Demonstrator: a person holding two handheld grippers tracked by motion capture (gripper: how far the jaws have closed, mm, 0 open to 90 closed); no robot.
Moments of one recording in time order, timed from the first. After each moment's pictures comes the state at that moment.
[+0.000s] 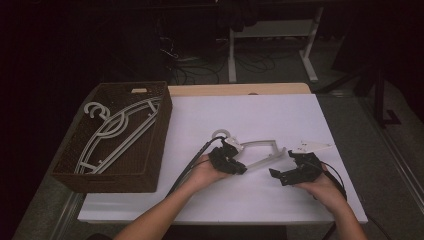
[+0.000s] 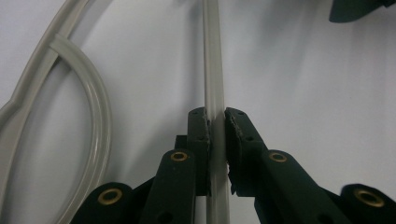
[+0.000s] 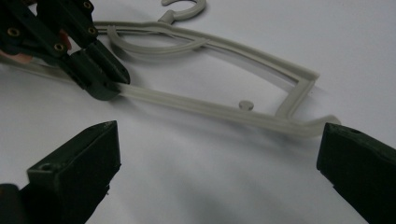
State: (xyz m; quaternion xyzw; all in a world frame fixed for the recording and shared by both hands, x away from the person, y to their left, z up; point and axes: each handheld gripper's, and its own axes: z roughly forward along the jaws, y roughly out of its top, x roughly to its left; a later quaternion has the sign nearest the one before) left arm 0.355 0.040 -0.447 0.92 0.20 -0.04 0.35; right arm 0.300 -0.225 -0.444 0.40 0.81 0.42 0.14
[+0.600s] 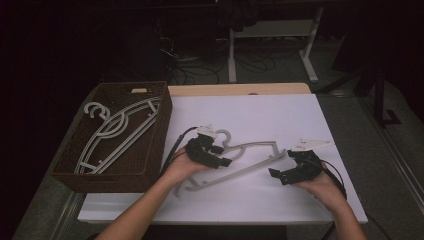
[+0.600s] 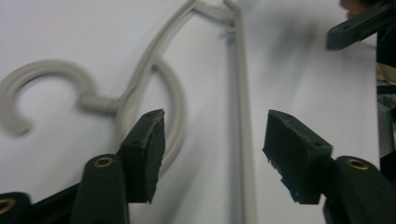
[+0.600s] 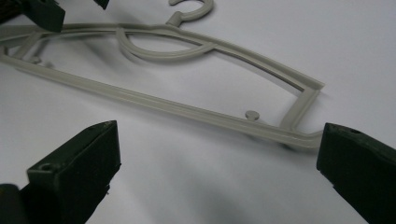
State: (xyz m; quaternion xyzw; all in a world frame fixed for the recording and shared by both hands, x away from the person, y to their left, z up) left arm 0.365 0.115 -0.415 0.88 0.24 -0.01 0.41; right arm 0.301 -0.222 -0.434 0.40 0.81 0.41 0.12
